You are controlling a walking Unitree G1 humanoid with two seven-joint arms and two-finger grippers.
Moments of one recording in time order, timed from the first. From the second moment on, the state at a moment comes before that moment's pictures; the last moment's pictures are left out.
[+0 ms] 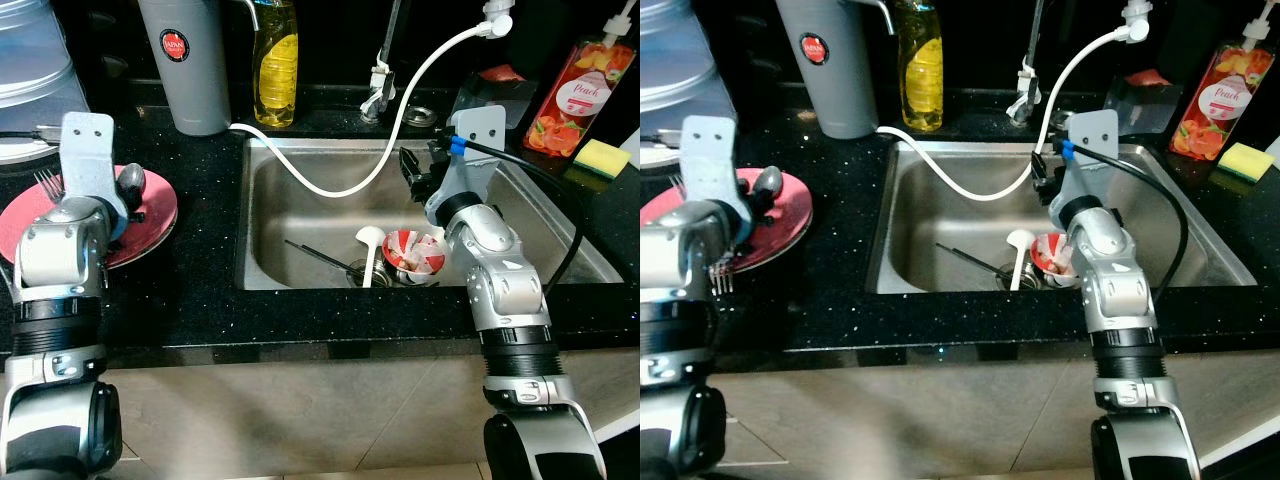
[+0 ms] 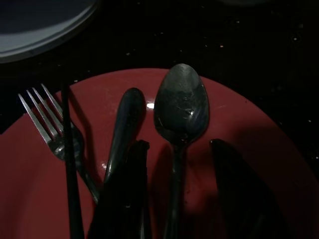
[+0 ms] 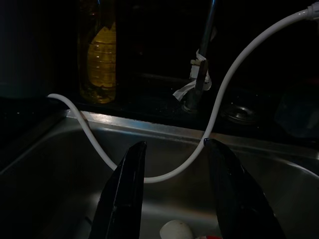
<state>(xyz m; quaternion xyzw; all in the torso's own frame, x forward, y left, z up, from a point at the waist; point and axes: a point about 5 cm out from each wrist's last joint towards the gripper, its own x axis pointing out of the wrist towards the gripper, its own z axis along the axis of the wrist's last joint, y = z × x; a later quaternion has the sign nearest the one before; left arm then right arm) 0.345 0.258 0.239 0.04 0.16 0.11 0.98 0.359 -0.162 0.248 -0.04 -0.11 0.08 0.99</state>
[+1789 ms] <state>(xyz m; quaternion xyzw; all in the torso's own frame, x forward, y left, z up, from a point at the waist) 0.361 0.284 0.281 0.03 0.12 0.07 0.99 0.361 -0.160 0.252 -0.03 -0.12 0.08 0.99</state>
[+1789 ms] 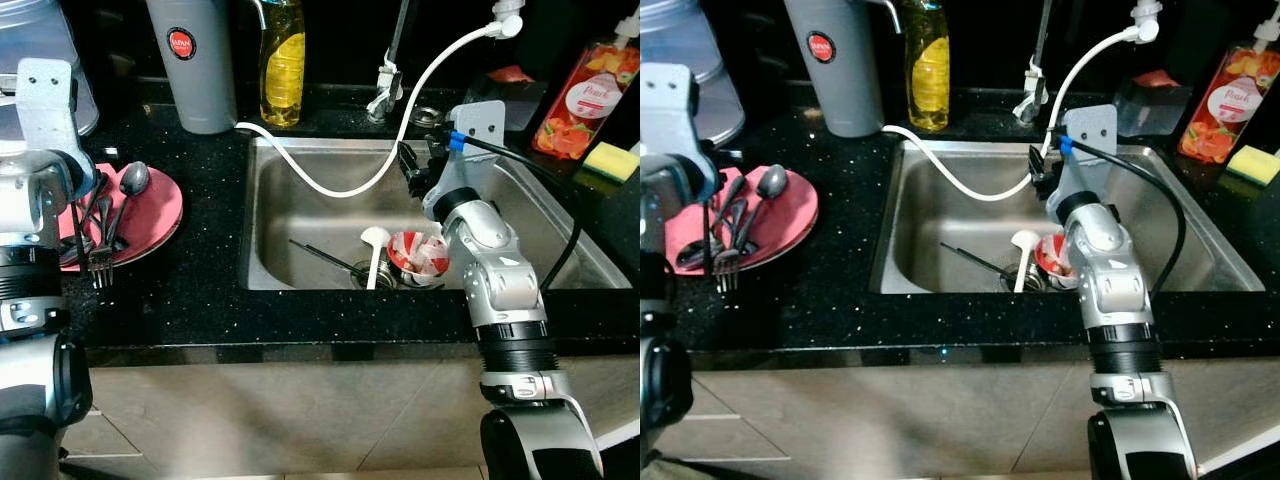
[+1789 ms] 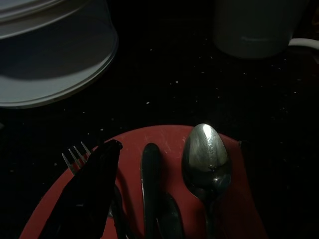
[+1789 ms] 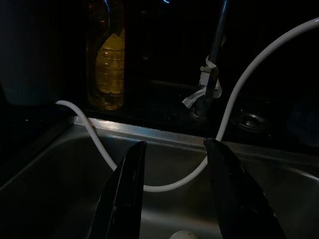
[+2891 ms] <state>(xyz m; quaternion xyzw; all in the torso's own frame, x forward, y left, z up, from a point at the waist) 0.362 0.264 0.255 0.03 0.15 0.04 0.99 0.363 -0.157 0.259 -0.03 -0.13 0.09 0.99</state>
